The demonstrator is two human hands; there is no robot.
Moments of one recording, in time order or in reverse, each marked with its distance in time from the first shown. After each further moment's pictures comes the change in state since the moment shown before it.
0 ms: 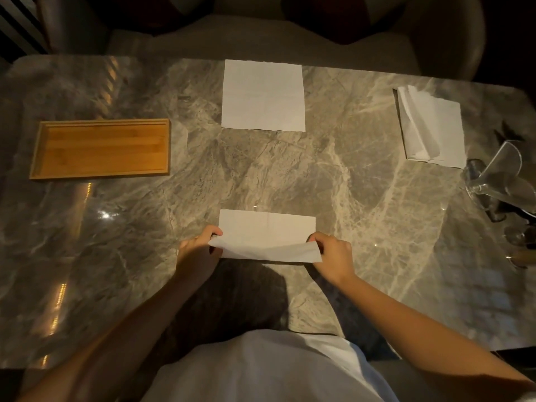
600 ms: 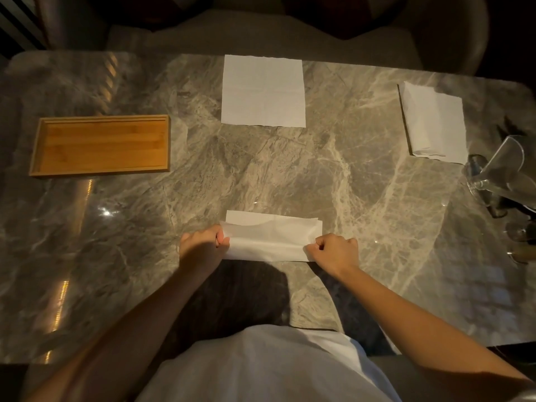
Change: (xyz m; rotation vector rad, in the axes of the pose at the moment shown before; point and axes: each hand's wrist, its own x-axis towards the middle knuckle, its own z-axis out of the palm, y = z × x) left_hand 0.008 0.007 0.006 0.225 -0.028 -0.100; right_hand 0.006 0.003 0.000 -0.173 -0.122 0.180
